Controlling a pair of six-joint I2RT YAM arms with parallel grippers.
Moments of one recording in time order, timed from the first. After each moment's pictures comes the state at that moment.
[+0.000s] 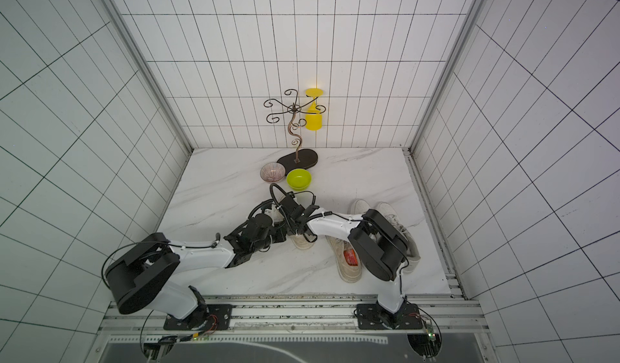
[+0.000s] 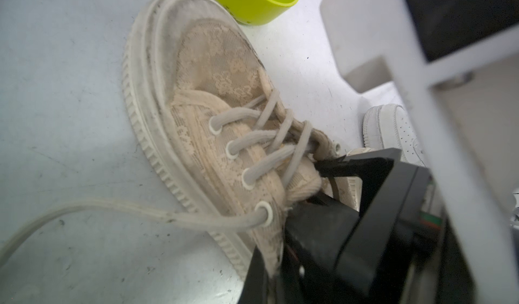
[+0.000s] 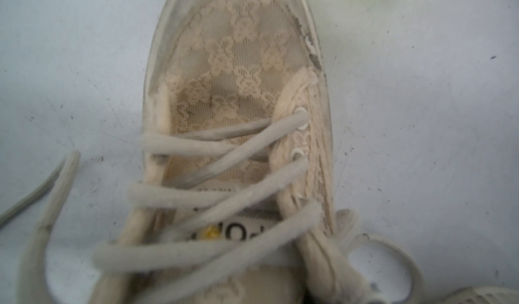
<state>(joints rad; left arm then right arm) -0.79 1.50 0.53 0.38 -0.05 -0.84 0.88 1.89 1.20 -0.38 0.27 0.43</state>
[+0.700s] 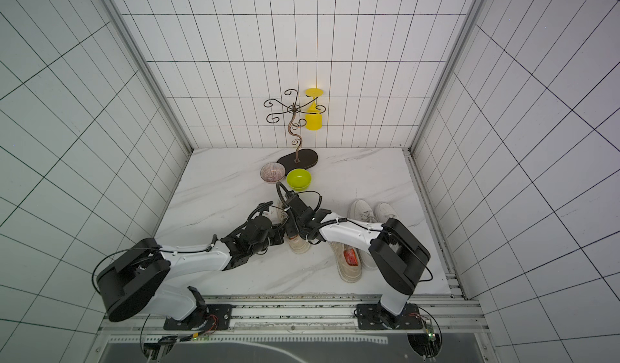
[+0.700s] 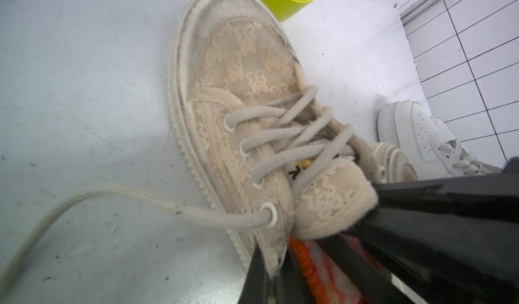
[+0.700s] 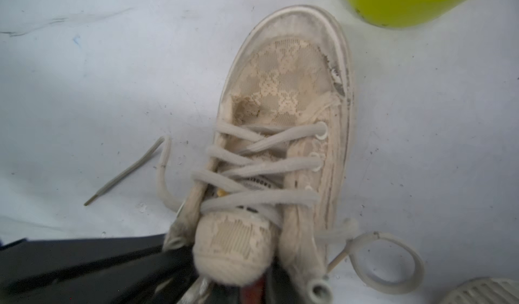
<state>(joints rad) -0.80 1.44 0.53 0.27 -0.12 -0.85 0.88 1.68 1.06 -0.26 0.12 0.41</state>
